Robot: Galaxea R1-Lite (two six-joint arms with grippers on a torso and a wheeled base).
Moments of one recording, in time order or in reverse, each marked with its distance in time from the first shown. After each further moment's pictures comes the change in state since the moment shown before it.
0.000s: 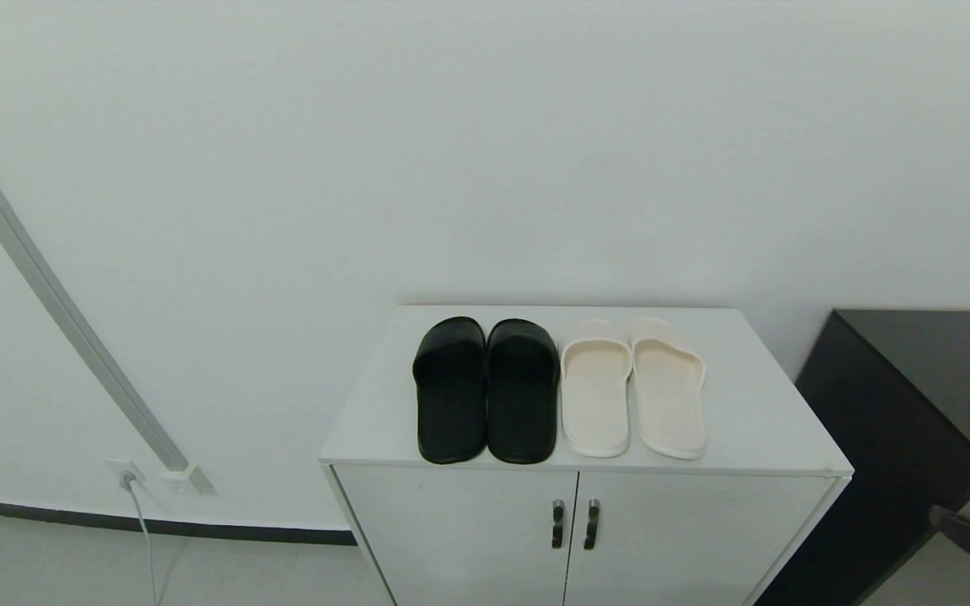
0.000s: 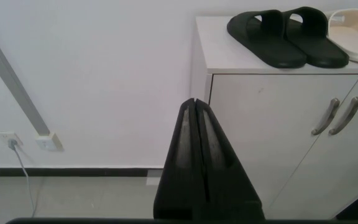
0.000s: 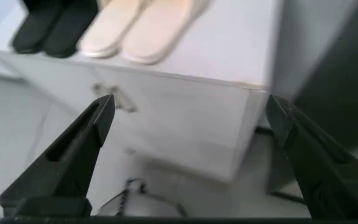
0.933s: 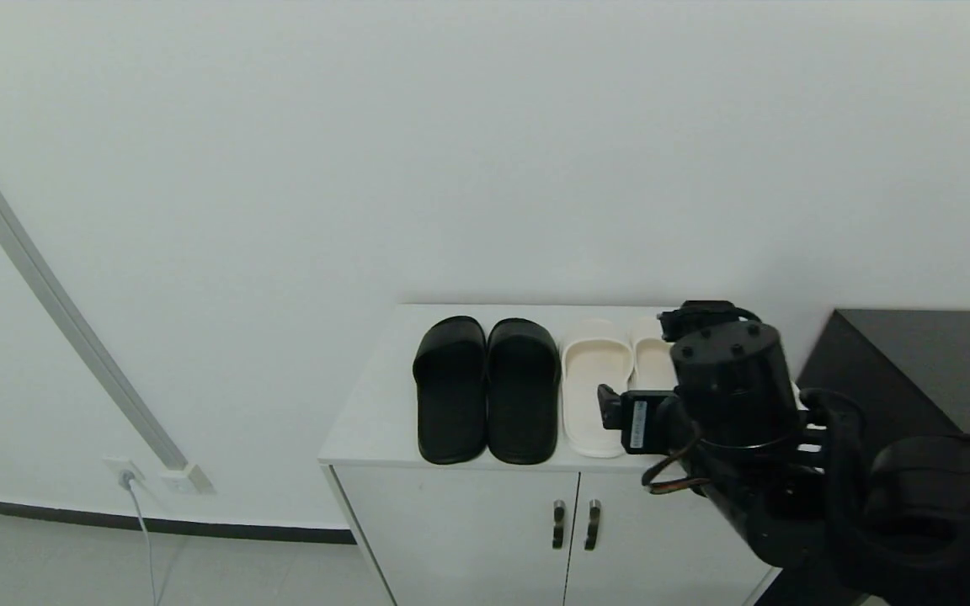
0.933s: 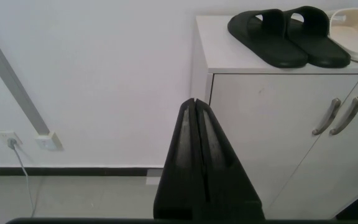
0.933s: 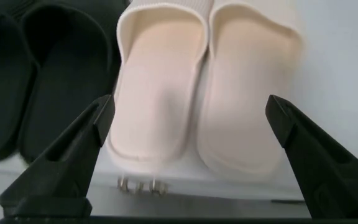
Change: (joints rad) left arm 0.000 0.000 0.000 0.000 0.000 0.000; right arm 0.560 0.922 -0.611 -0.225 -0.736 0.269
